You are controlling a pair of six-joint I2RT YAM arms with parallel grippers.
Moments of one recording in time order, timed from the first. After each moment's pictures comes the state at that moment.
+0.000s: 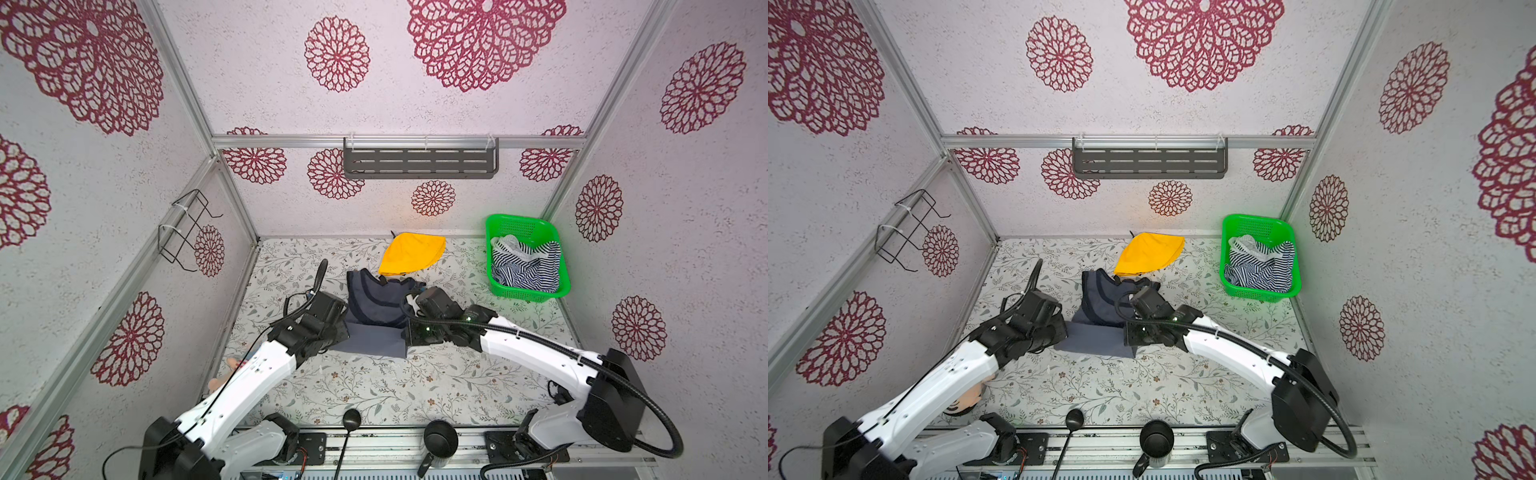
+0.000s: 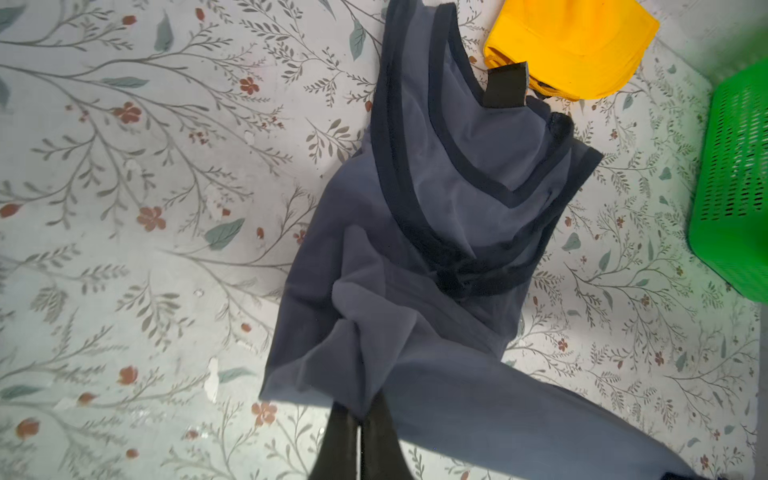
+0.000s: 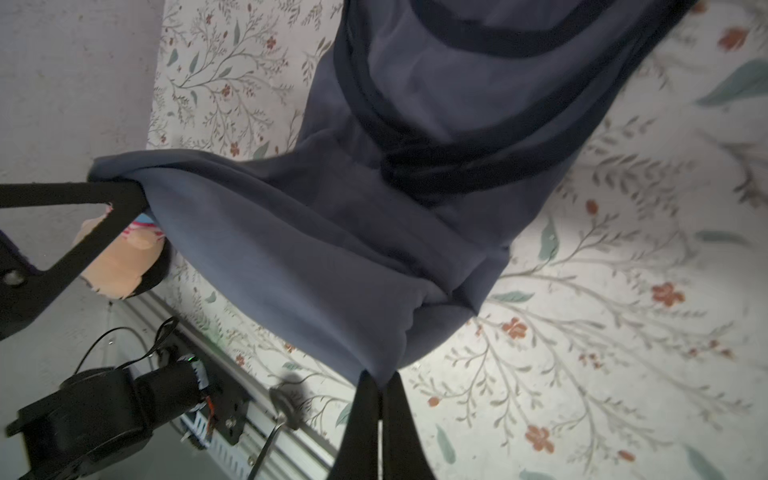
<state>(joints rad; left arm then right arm) -0.49 1.19 0.91 -0.71 -0.18 -0.79 0.83 1.49 1.15 -0.57 -0.14 0.65</state>
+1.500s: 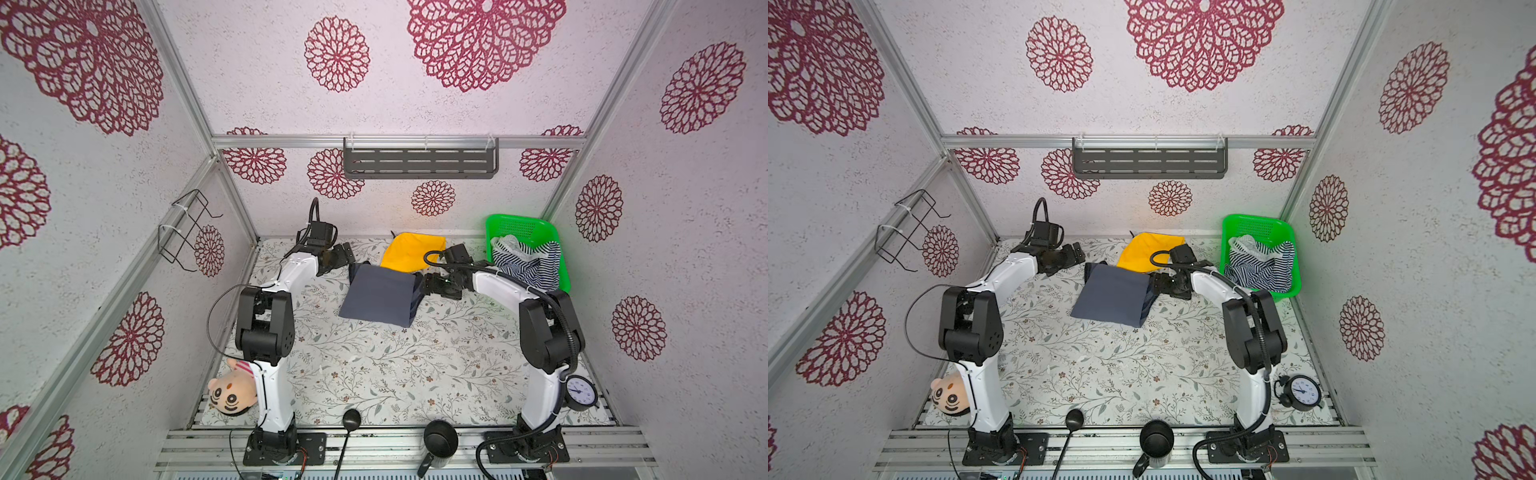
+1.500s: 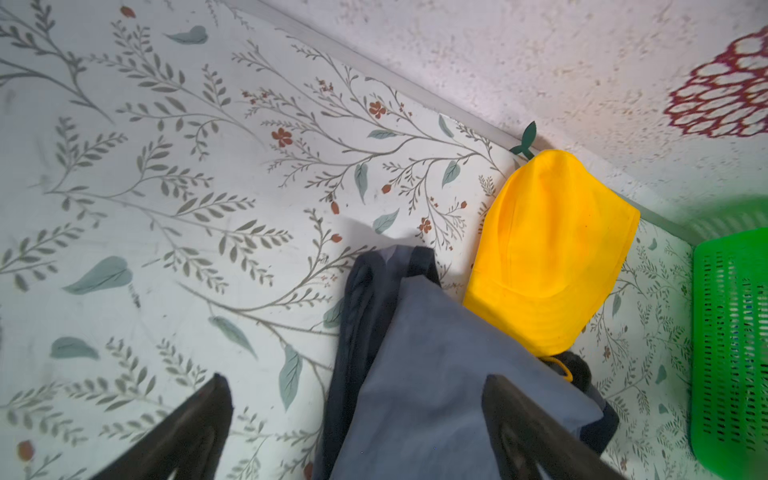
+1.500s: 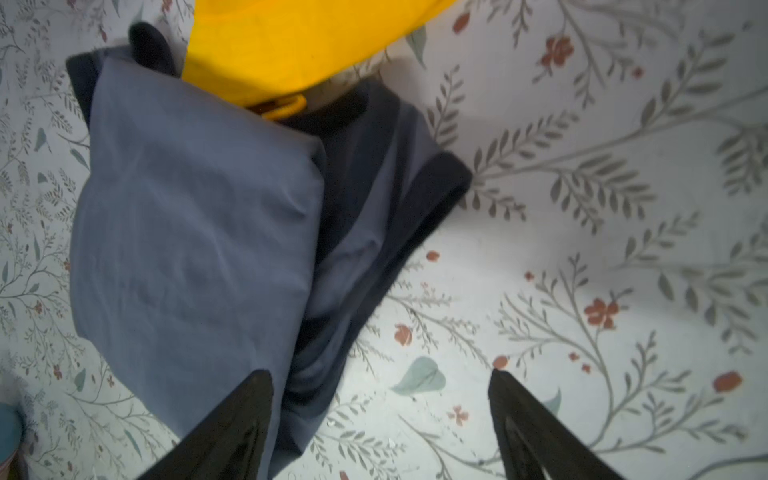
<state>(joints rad) -0.16 2.03 1.61 -0.45 0.08 -0.50 0.40 1.93 1.41 -0.52 -0.21 0.46</state>
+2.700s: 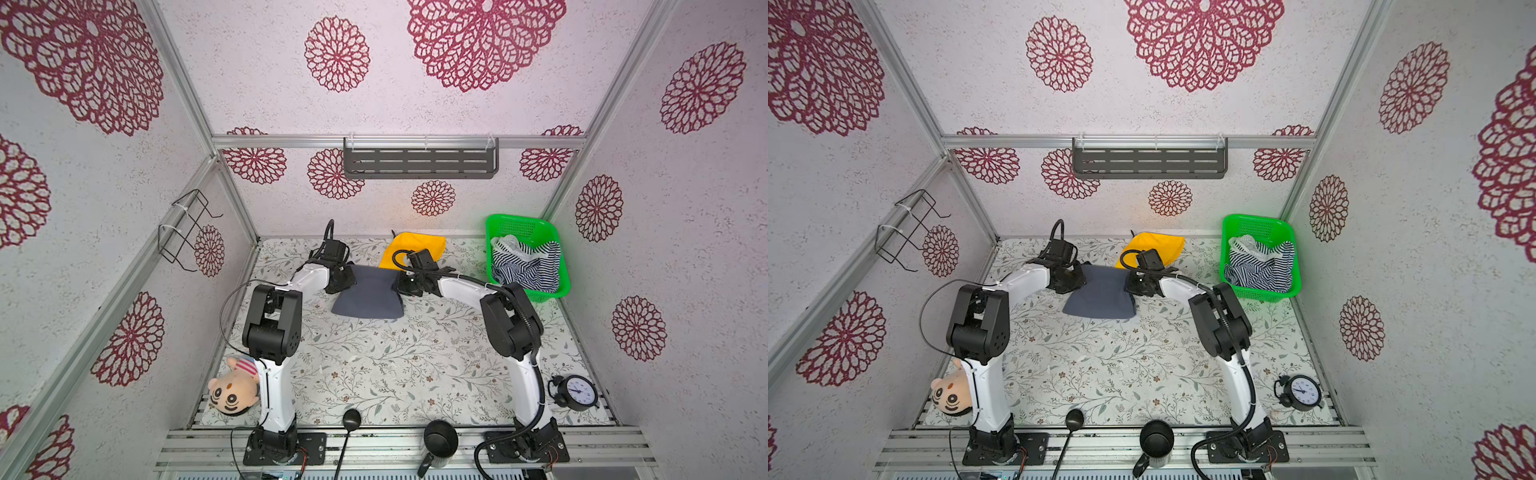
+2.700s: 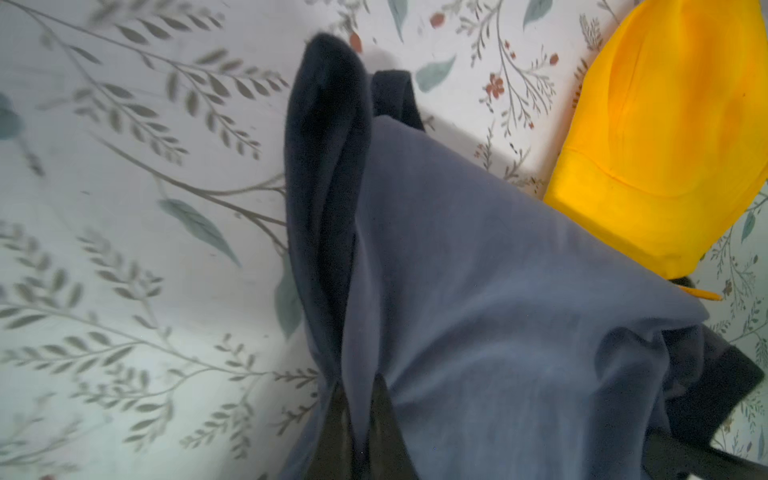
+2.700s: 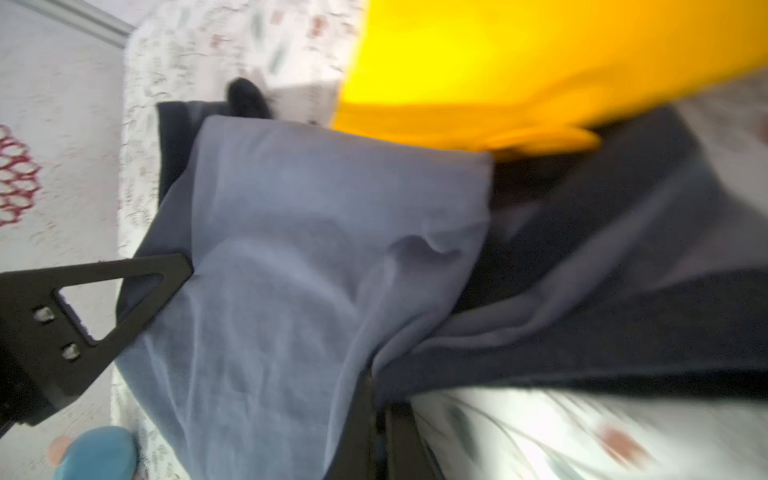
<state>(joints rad) -0.19 2.06 1.50 -0.48 0.01 -0.50 0.58 2.25 1.70 -0.25 -0.29 0.65</state>
